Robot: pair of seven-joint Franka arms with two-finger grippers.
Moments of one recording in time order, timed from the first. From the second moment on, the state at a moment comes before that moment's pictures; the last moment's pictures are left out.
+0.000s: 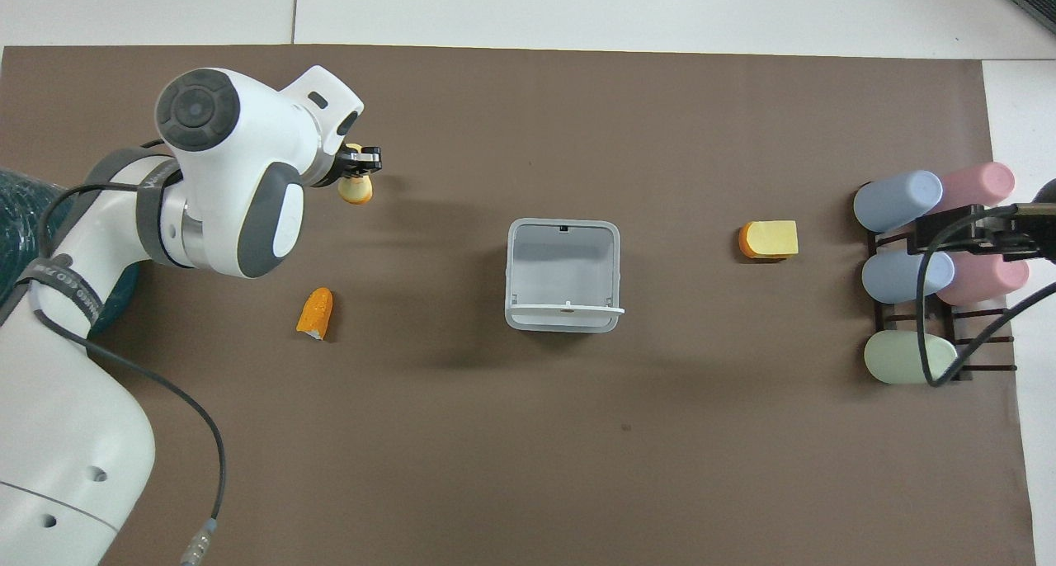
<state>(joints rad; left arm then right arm) -0.36 0.43 -0.04 -1.57 -0.02 2.13 -0.43 0.03 -0.07 -0.04 -1.66 0.01 1.63 0.08</state>
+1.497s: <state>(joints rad) -0.60 0.41 -0.12 -1.50 -0.05 2.09 -0.85 0.04 -0.07 -0.04 -1.75 0.01 1.77 0.08</state>
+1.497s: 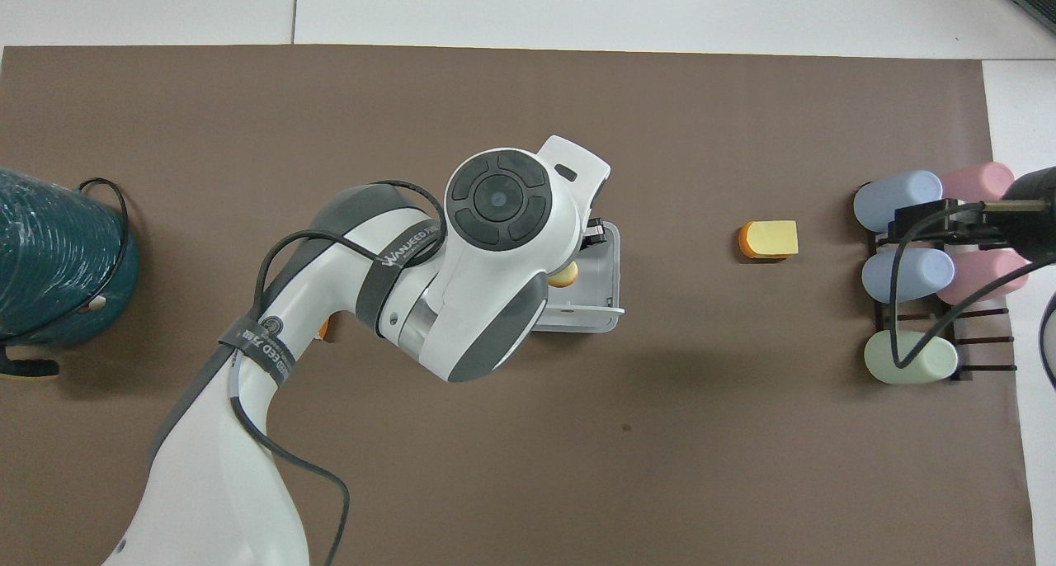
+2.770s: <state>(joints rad) -0.60 0.43 -0.09 -1.50 -0.05 2.08 -0.87 0.07 -0.02 -0.04 -1.79 0.01 1.94 0.08</state>
